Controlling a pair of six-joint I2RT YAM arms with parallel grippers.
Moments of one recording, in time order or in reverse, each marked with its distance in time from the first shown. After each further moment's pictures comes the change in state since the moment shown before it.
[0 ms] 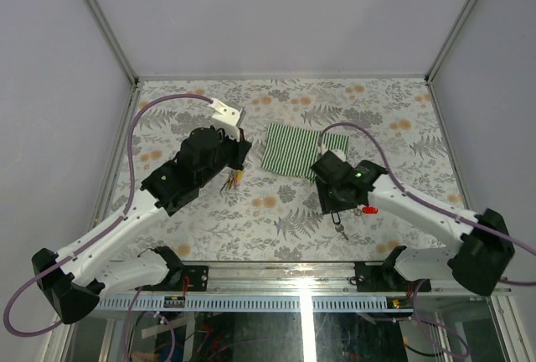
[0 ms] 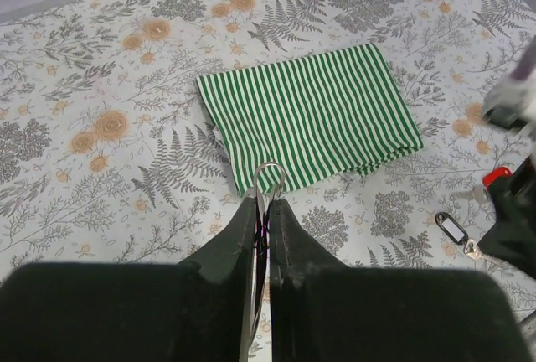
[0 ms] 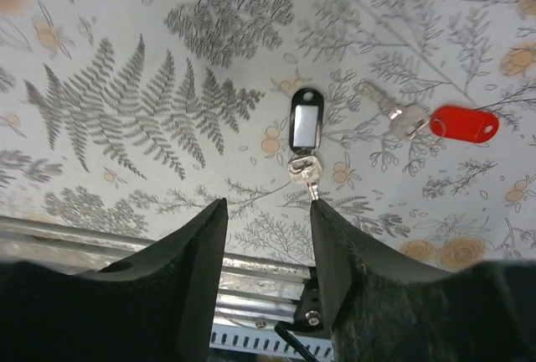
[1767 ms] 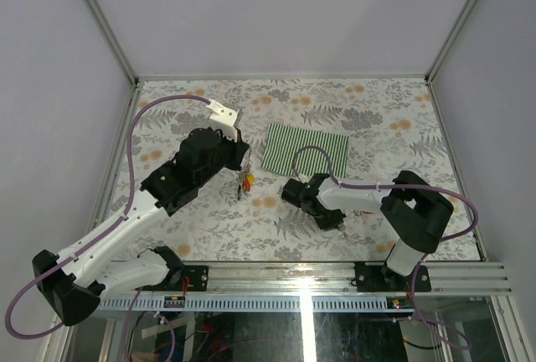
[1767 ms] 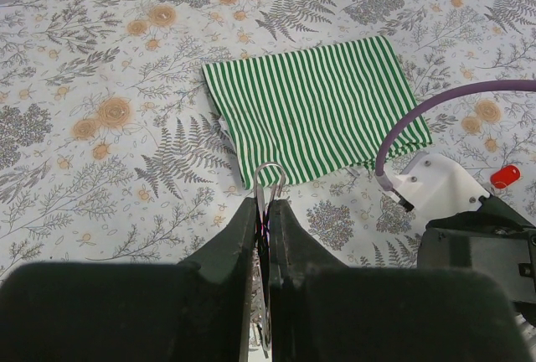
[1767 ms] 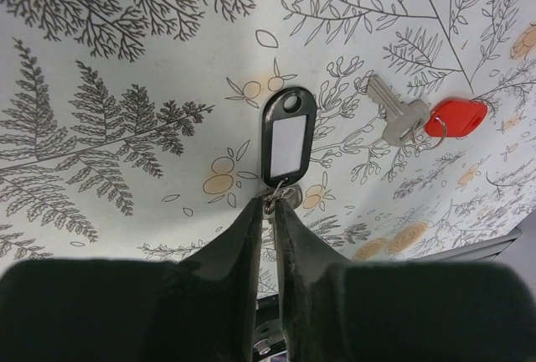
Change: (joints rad) left arm 0.029 -0.008 -0.029 -0.005 0.013 -0.011; right arm 0.209 0.484 -0.006 -0.036 0.225 0.034
